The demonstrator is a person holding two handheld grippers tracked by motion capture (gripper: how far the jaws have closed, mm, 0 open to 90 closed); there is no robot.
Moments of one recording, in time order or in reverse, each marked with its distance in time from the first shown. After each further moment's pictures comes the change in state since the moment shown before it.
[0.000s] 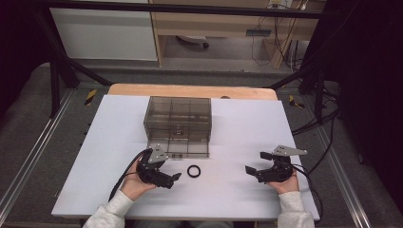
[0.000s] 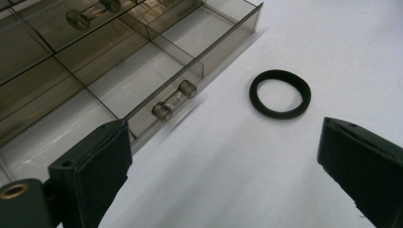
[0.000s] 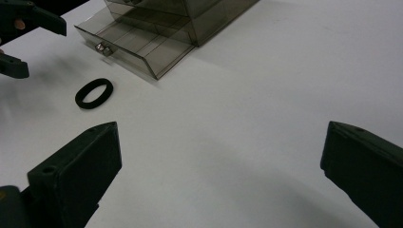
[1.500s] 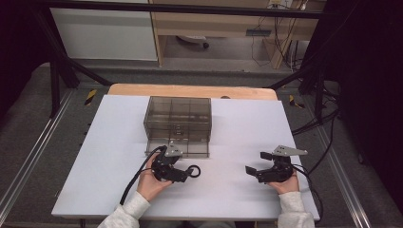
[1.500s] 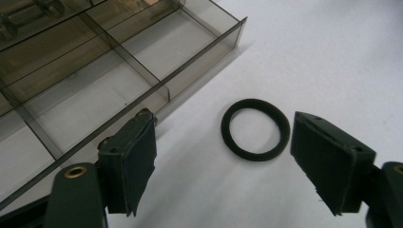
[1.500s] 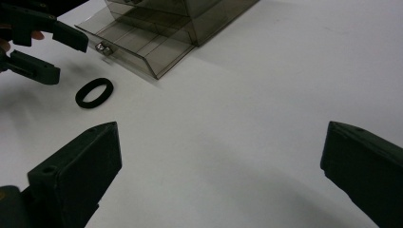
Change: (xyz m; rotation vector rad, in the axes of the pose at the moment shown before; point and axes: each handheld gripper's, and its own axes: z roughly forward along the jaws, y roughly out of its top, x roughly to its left) left arm -0.016 0.024 0.031 0.059 -0.032 -0.081; right arm 0.000 0.000 -0.001 0.000 0.000 -0.003
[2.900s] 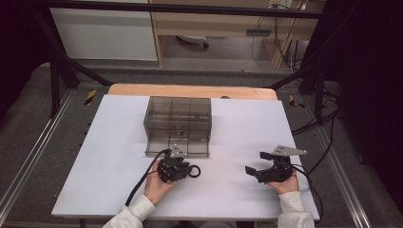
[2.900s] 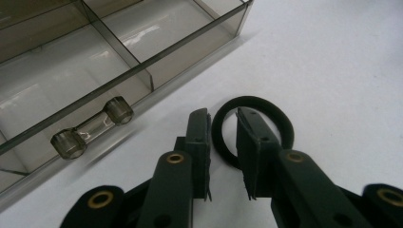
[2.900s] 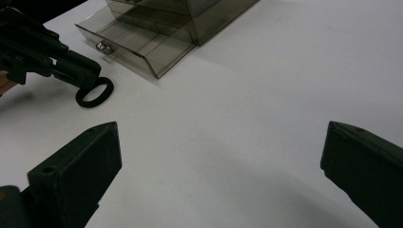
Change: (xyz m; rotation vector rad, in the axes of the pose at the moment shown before) left arm -0.006 -0.007 0.022 0.011 0.003 -0.085; right arm 0.000 0.000 0.001 0.004 0.005 0.000
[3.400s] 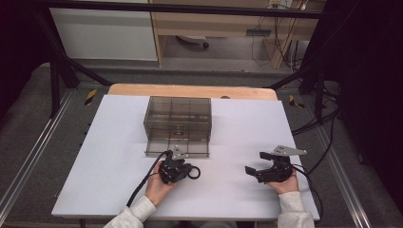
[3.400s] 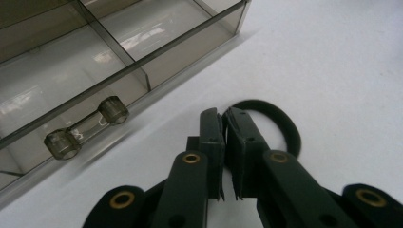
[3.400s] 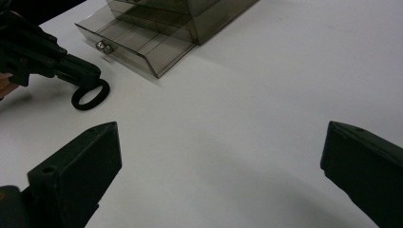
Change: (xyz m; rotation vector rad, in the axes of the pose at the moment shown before) left arm -0.005 -0.002 0.002 -0.009 0.023 0.014; right arm 0.000 0.000 0.001 0.001 0.000 -0.004
